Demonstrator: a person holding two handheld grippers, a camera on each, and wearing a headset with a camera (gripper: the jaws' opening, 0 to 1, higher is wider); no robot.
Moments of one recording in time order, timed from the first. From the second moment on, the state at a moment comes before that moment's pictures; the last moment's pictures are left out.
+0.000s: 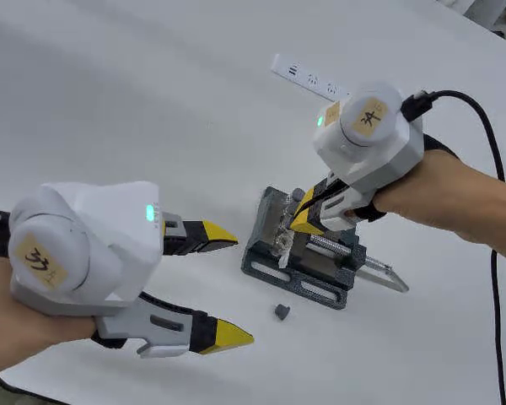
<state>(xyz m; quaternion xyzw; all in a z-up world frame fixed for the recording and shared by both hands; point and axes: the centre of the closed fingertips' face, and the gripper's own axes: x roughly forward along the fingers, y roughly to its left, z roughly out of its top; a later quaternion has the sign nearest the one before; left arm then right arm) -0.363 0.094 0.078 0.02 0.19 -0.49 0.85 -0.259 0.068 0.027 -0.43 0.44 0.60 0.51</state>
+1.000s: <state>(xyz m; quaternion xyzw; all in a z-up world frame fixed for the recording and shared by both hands) -0.360 0.087 0.081 0.01 0.19 -0.50 0.85 -0.258 0.071 0.025 -0.45 0.45 0.59 0.50</state>
